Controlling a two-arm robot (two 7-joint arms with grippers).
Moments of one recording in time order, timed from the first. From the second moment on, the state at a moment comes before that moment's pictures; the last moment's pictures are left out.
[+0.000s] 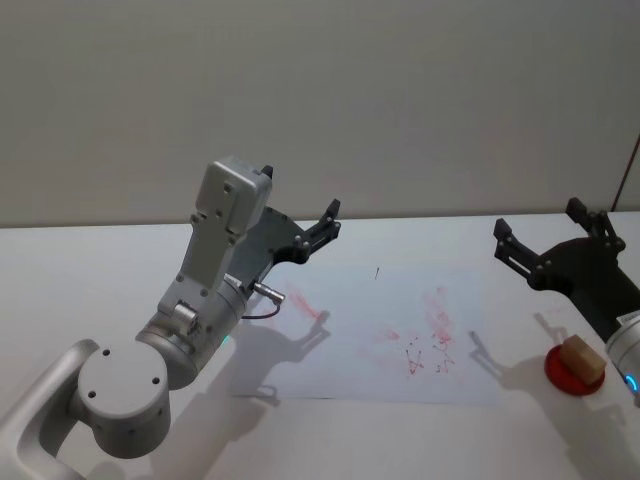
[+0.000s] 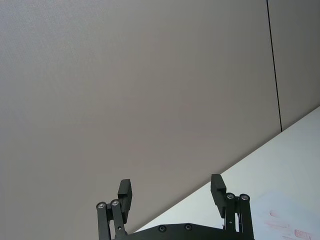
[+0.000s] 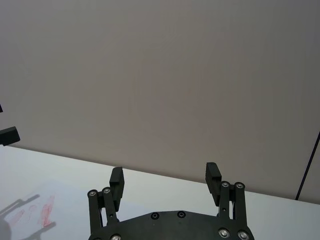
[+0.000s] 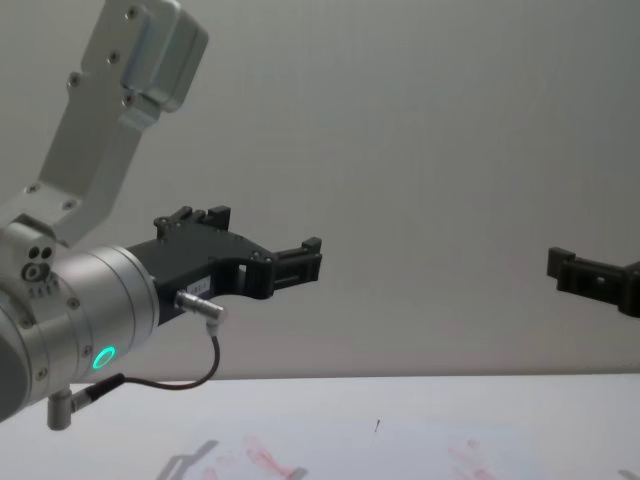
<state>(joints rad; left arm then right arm) -0.24 0.38 0.45 -1.63 -0.20 0.01 -0.01 -0.01 0.34 -0.23 -1.77 0.29 0.03 0.07</state>
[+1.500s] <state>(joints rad) -0.24 0.38 0.45 -1.63 -0.20 0.01 -0.01 -0.02 0.34 -0.22 -1.77 0.29 0.03 0.07</state>
